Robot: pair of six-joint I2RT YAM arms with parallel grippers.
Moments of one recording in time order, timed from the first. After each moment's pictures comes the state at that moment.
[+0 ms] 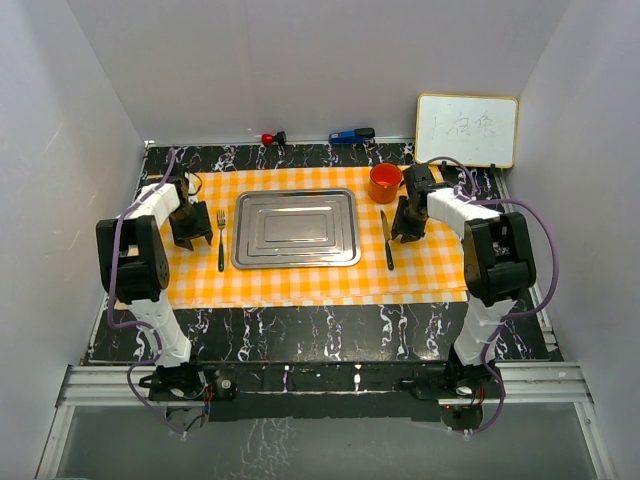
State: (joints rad) left arm 0.10 1.92 1.39 -0.83 -0.01 -0.18; right arm 0.17 1.87 1.27 -0.58 -0.03 0.47
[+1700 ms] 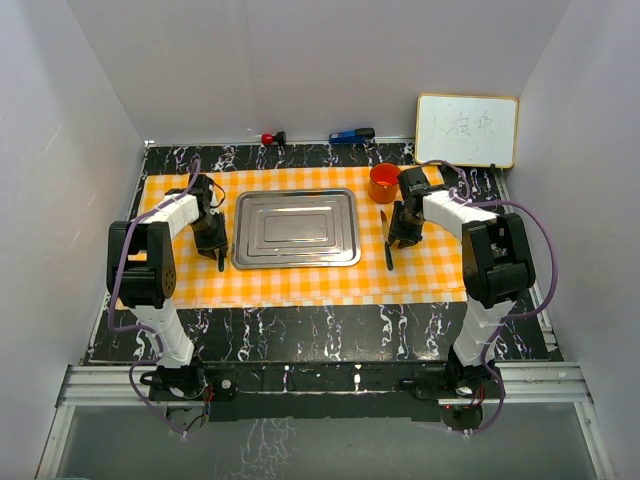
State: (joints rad) left arm -0.04 1.87 1.23 -0.75 0.02 -0.26; right arm 0.21 1.86 1.25 -0.61 -0.03 0.45
